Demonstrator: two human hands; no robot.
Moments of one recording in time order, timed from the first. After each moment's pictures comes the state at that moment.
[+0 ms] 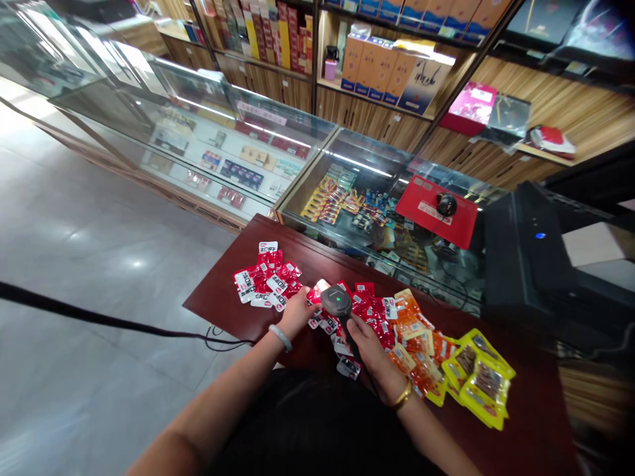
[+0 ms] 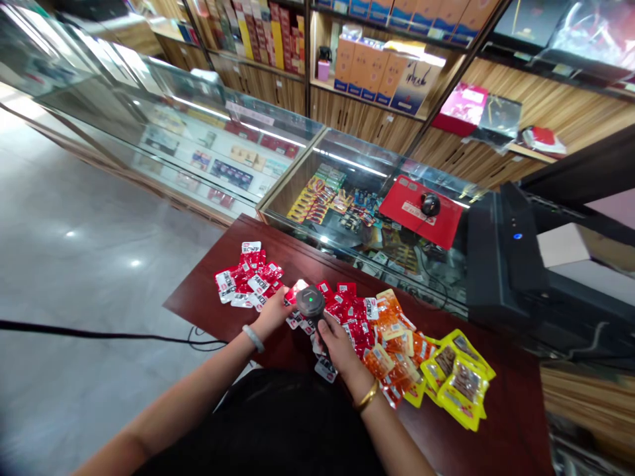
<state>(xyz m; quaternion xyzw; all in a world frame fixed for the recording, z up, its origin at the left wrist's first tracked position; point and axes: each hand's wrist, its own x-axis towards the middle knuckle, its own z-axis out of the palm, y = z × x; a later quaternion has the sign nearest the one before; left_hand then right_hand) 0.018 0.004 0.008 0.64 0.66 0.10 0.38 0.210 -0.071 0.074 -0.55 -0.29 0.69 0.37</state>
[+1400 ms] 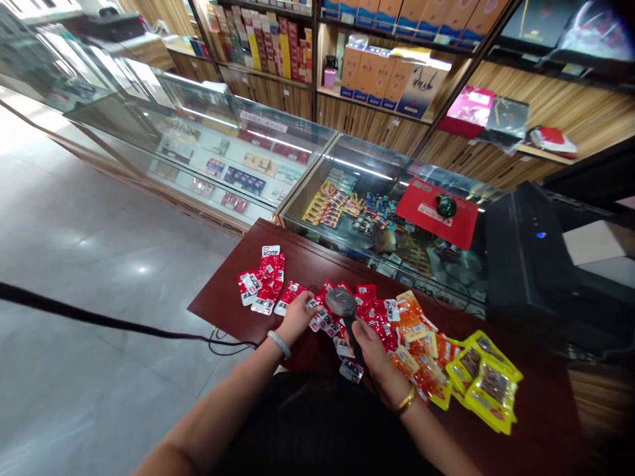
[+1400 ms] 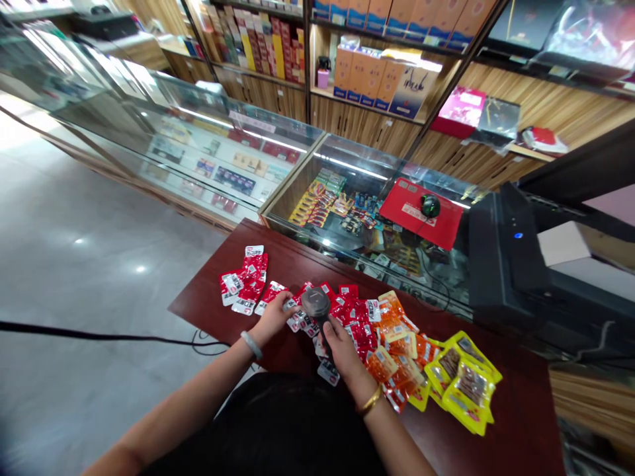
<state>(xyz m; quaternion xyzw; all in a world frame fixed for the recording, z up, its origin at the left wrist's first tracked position) 0.009 0.001 0.014 0.61 0.66 0.14 0.42 0.209 -0.077 0.069 -0.55 -0.26 0.69 0.40</state>
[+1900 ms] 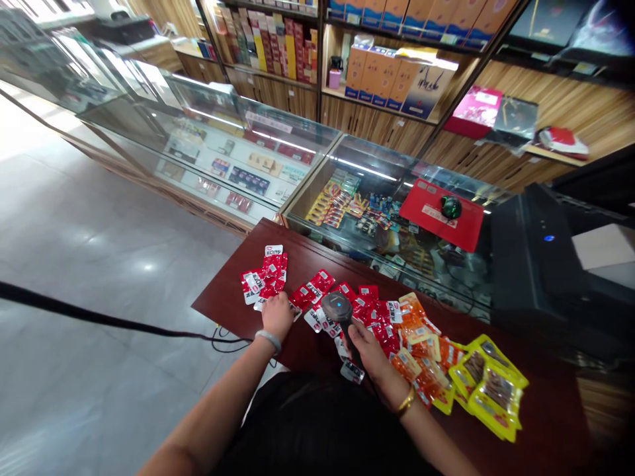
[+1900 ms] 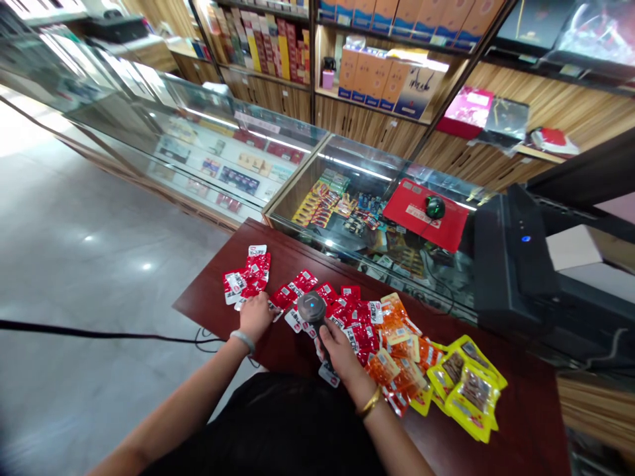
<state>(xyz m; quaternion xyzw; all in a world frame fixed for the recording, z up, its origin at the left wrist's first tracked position) -0.034 -0.003 0.011 0.63 0.75 -0.06 0.19 0.205 -0.079 0.068 -0.53 -0.27 0.71 0.37</state>
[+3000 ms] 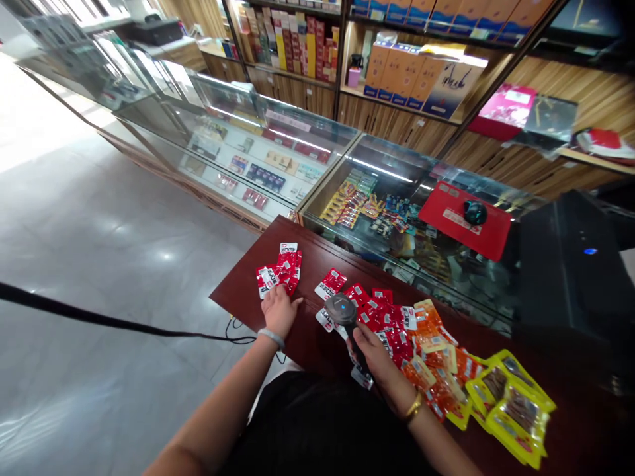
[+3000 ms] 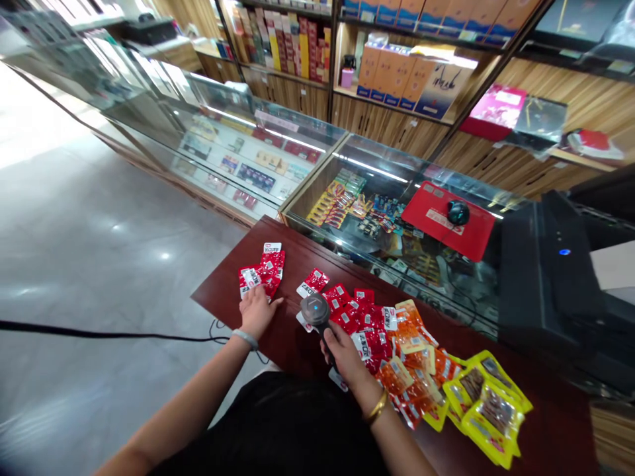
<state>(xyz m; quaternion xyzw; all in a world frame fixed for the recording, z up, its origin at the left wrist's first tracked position) -0.056 -0.008 0.017 0.57 0.81 0.06 0.13 0.190 -0.082 0.055 -0.53 -0.27 0.73 0.35</state>
